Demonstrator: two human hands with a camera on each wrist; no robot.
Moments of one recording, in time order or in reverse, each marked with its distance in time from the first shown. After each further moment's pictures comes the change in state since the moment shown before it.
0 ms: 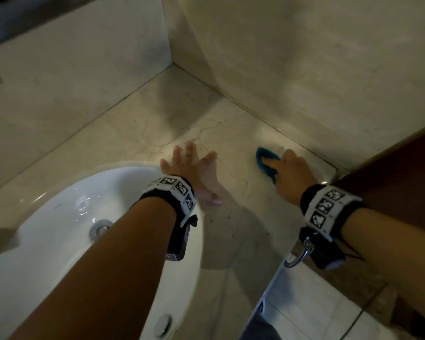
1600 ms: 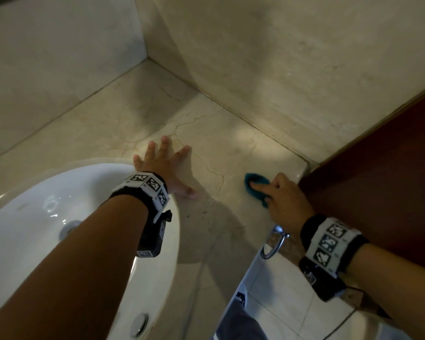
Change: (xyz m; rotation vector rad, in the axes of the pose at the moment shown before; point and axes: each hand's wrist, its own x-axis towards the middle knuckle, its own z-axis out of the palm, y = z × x) left_hand 0.000 -0.003 0.002 -0.009 0.059 -0.006; right_hand -0.065 0.031 0.022 0.162 0.100 -0.064
